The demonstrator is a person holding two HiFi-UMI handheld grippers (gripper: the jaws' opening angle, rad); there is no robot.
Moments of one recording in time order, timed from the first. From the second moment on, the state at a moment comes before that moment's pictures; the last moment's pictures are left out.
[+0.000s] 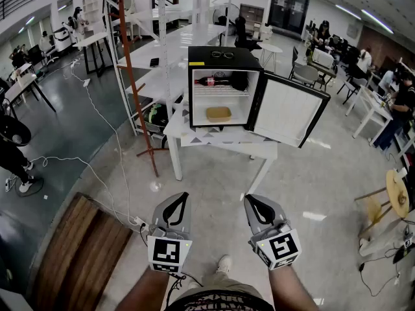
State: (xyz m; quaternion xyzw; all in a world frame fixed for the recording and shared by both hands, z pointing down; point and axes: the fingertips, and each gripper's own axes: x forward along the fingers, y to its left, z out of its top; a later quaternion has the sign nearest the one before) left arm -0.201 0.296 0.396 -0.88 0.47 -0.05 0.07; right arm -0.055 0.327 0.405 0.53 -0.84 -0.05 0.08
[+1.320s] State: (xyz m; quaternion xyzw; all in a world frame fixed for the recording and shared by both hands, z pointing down) left arm -0.126 0.167 0.428 -0.86 0.51 -0.05 0.00; right arm 0.035 0.199 0.425 0.51 -0.86 -0.01 0.06
